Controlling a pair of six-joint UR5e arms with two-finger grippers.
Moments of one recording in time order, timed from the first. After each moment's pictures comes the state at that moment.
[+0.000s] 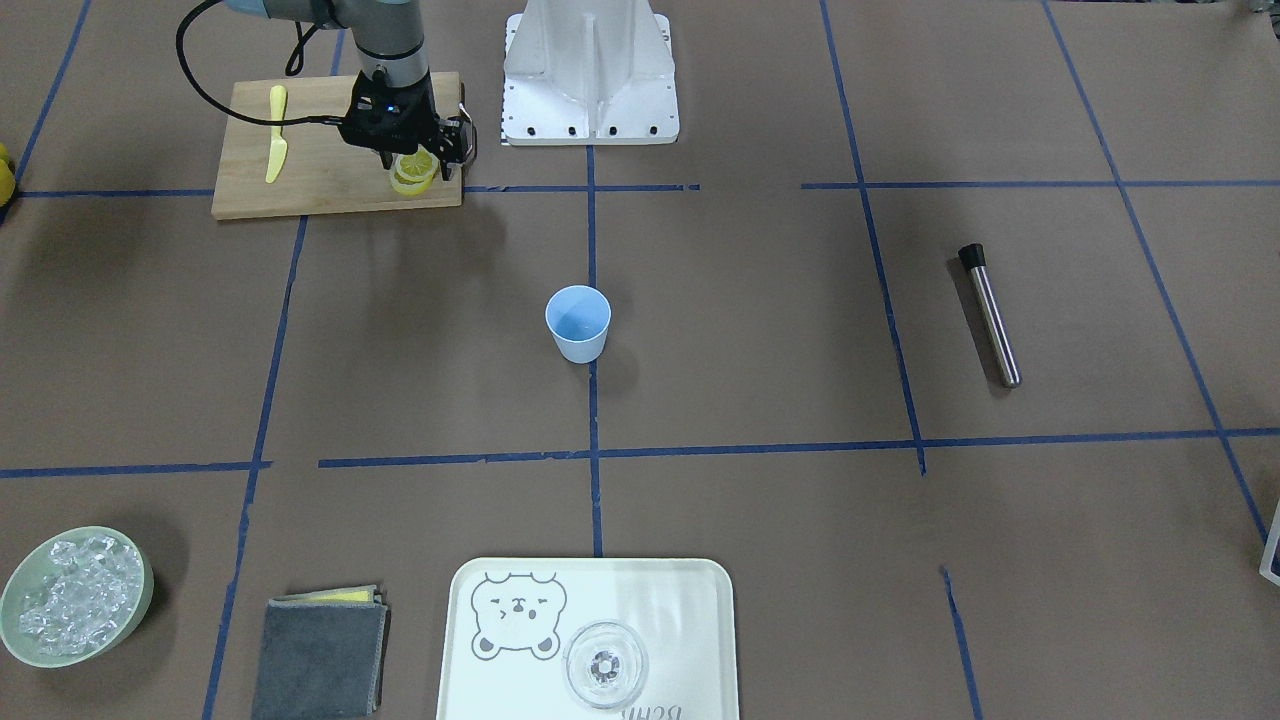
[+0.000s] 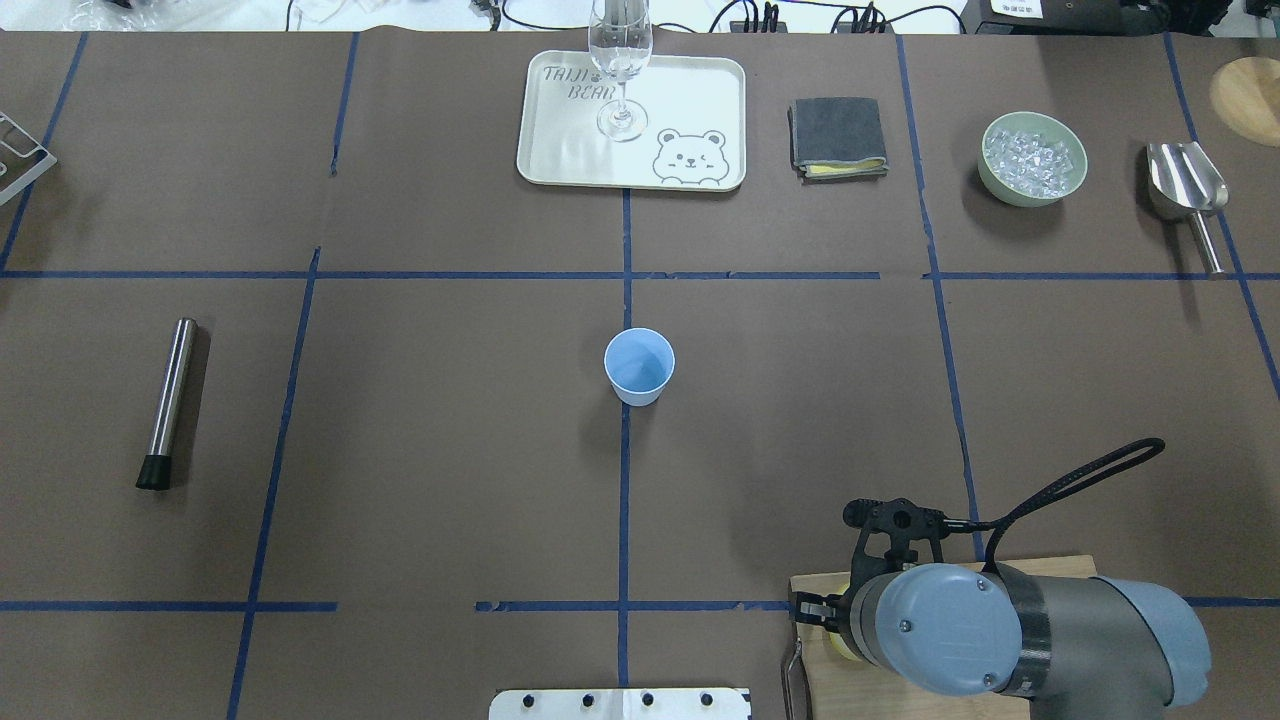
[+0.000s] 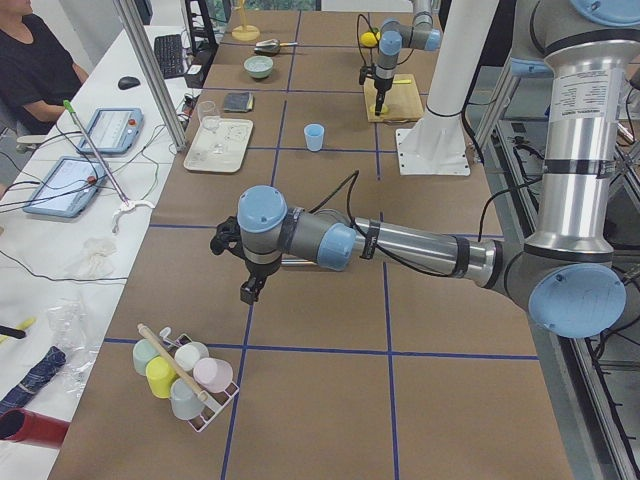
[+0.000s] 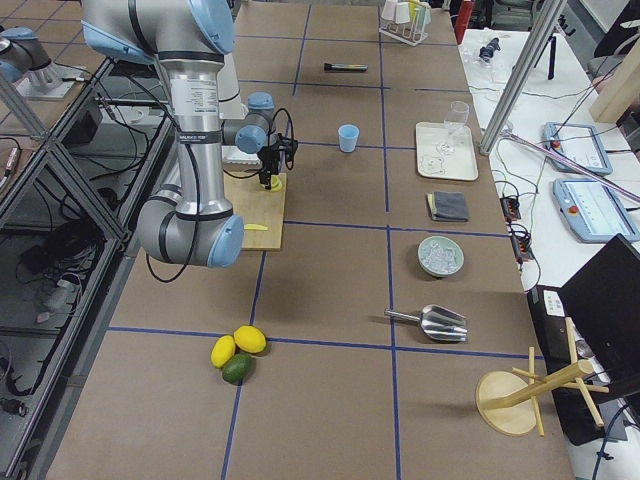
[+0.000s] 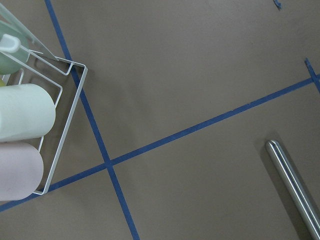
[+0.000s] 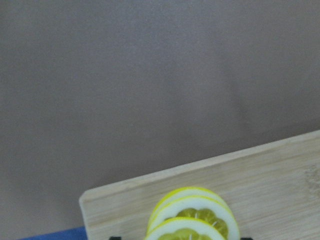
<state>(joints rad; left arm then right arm) -1.51 -1.57 -1.74 -1.70 -2.43 0.13 0.12 -1.42 2.10 -1.58 1.62 1.66</state>
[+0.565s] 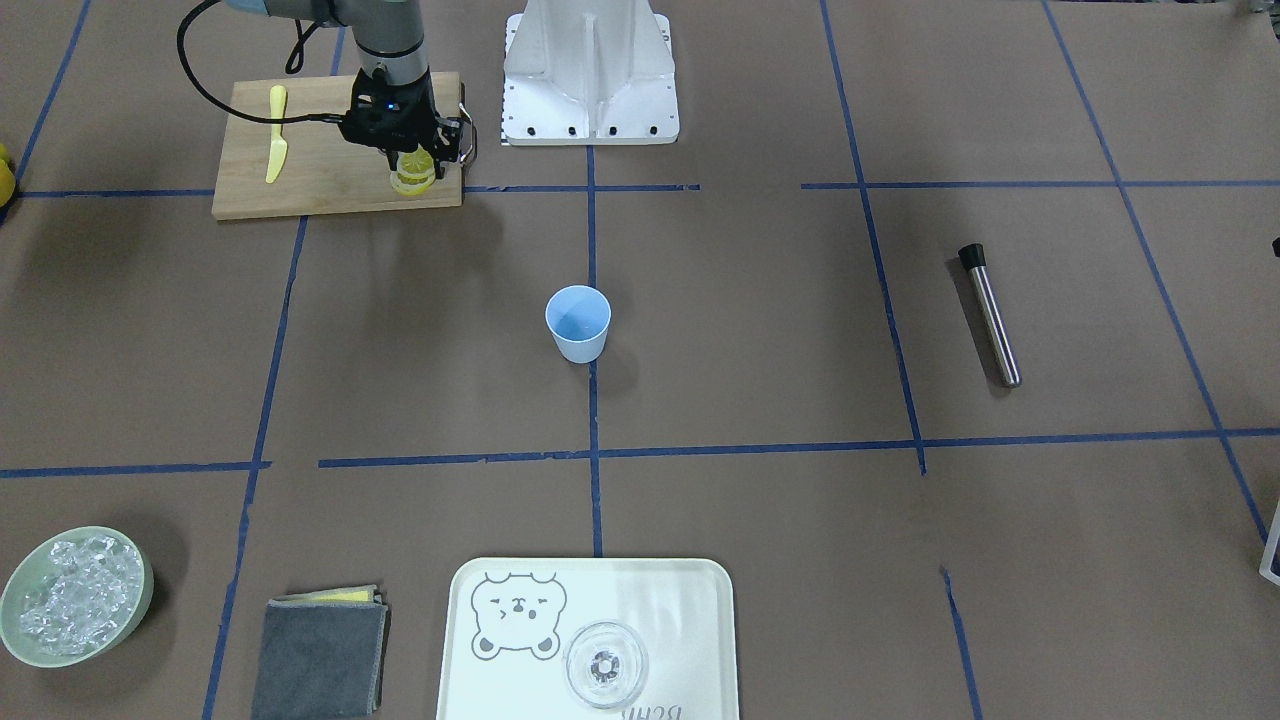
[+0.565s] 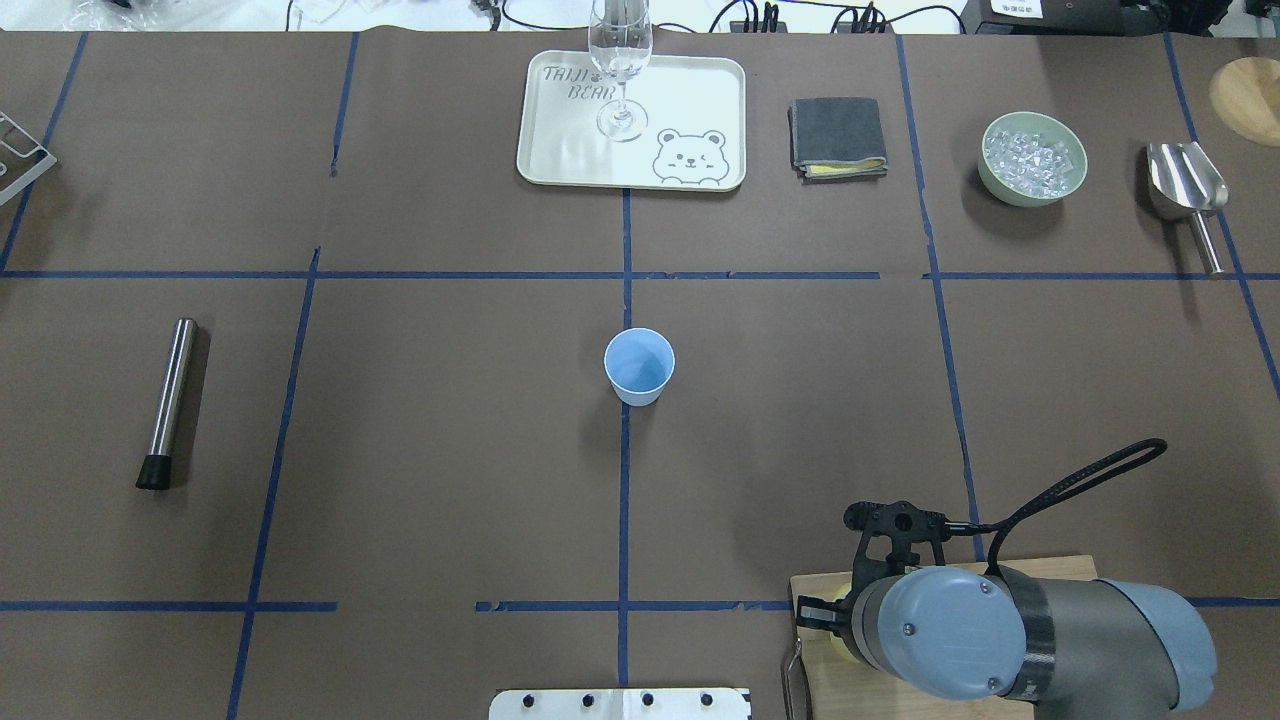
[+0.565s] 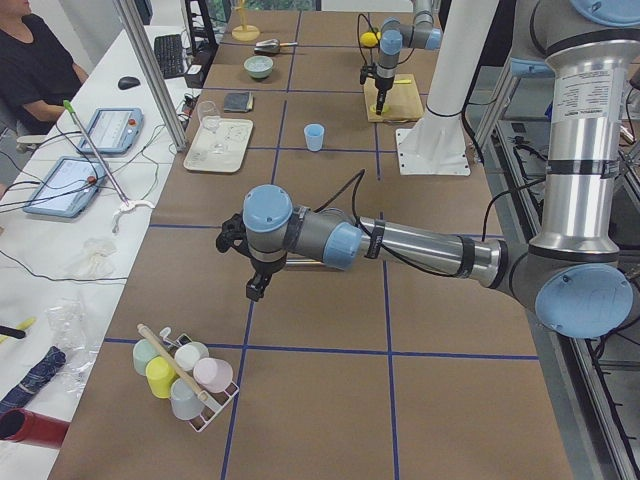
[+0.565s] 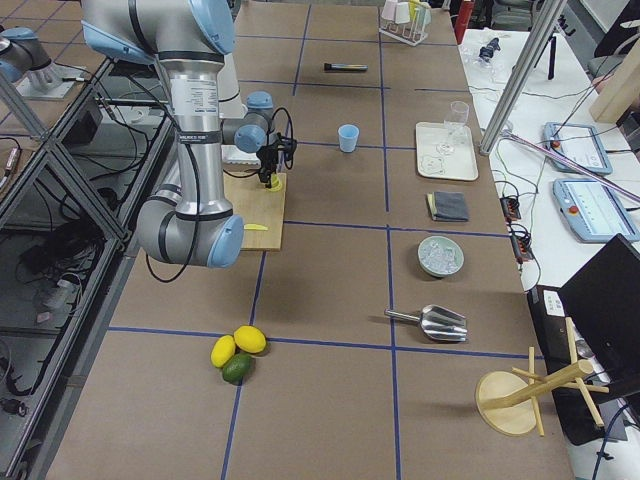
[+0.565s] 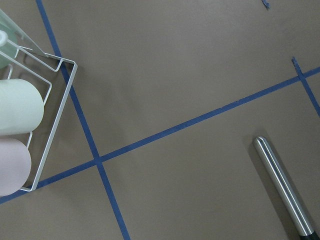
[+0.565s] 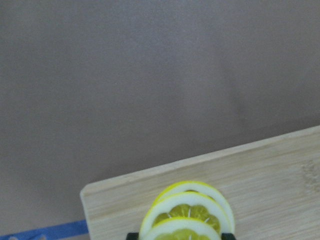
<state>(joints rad) -1.51 -1.55 -1.76 -1.70 -2.46 0.13 0.12 -1.43 2.12 -1.59 1.62 1.66</state>
